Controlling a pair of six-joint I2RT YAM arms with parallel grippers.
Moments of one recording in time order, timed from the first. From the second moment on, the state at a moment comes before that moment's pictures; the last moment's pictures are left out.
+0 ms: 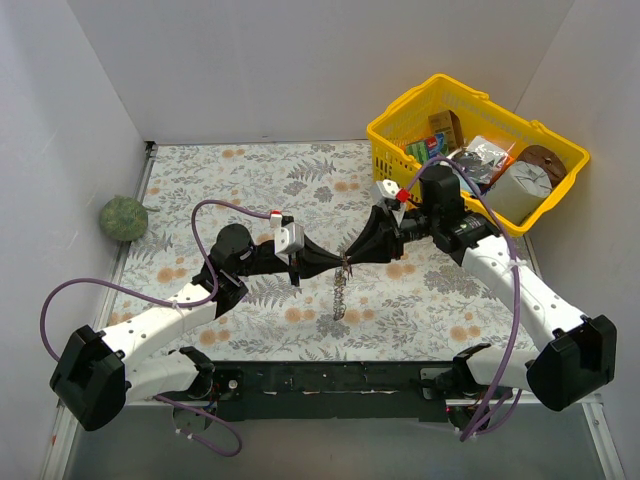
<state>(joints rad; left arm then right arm) -0.70 1.10 0.64 0.58 0.80 -0.03 0.49 1.23 1.07 -0.32 -1.33 -0.34</state>
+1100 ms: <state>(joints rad) -0.70 1.09 0.64 0.54 0.78 -0.01 0.49 1.25 1.07 -0.44 -1.27 -0.45</state>
